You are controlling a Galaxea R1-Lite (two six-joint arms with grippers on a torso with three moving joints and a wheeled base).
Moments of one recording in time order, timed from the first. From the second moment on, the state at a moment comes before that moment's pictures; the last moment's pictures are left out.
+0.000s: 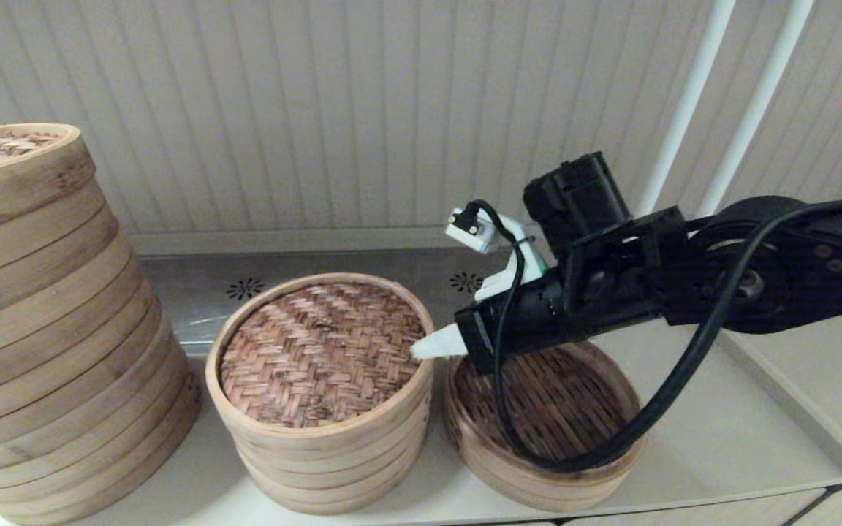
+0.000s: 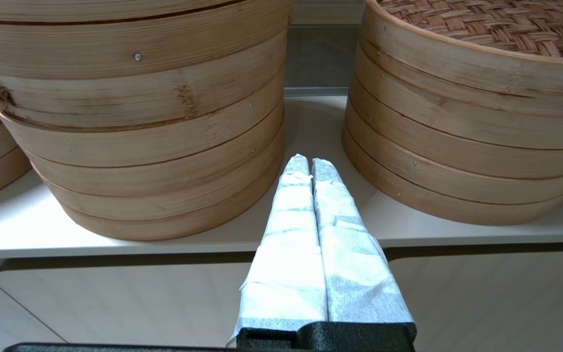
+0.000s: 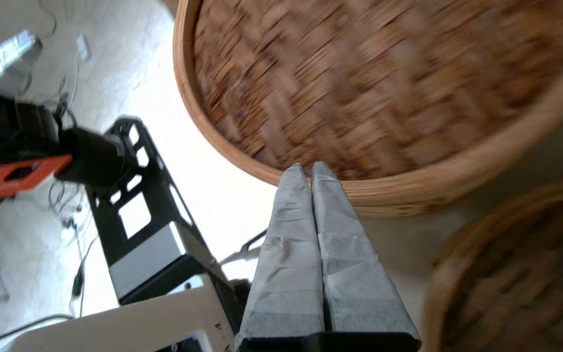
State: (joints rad) left arm -0.01 0.00 -0.01 0.02 0.00 0.01; right arm 0.65 1.81 -1.41 0.19 0.53 0.09
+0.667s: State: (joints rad) left arm -0.01 0.00 -0.01 0.02 0.00 0.01; right arm 0.20 1.48 -1.25 0.19 0.45 0.06
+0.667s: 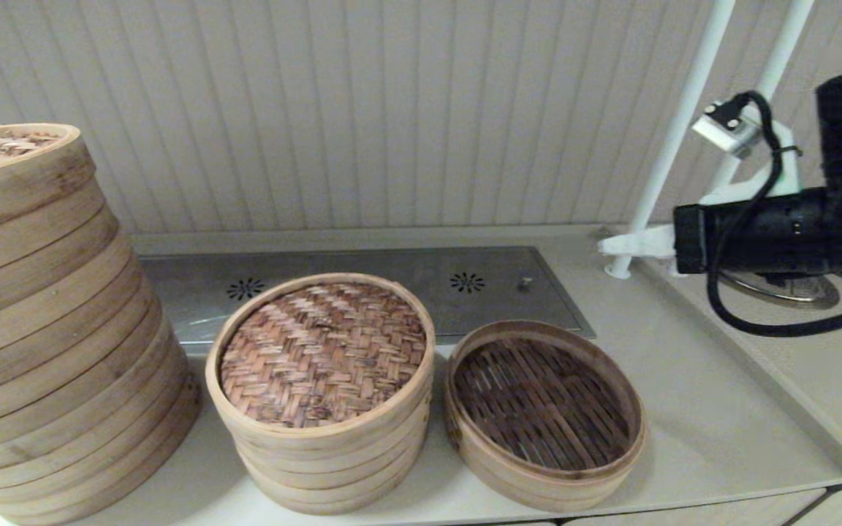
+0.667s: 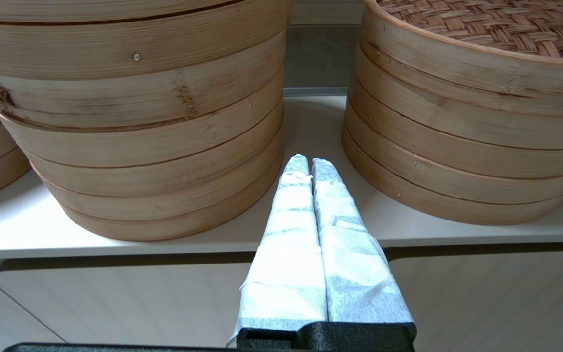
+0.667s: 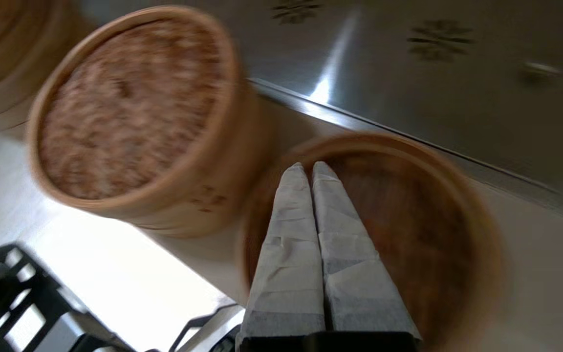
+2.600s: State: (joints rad) left arm -0.01 0.00 -0.01 0.02 0.00 0.01; right arm -0.01 0.01 -0.05 0.07 0.00 0.10
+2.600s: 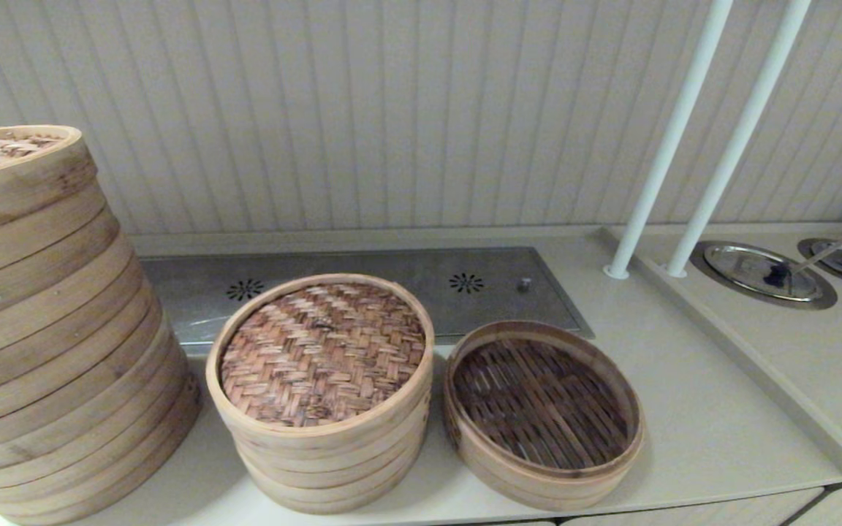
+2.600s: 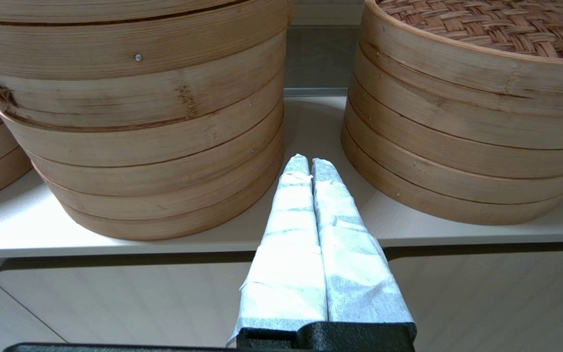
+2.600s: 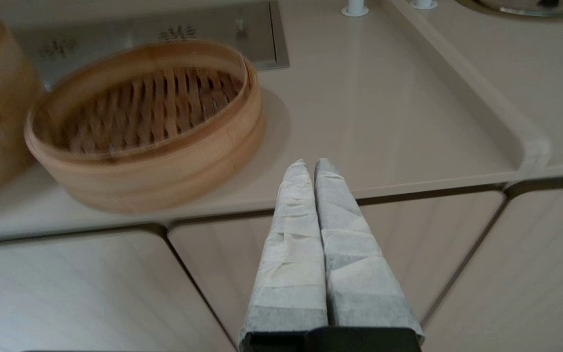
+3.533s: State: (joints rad) left arm -0.01 0.00 -0.01 0.02 0.00 0.01; right arm -0.01 0.00 0.00 -0.01 0.00 0.00
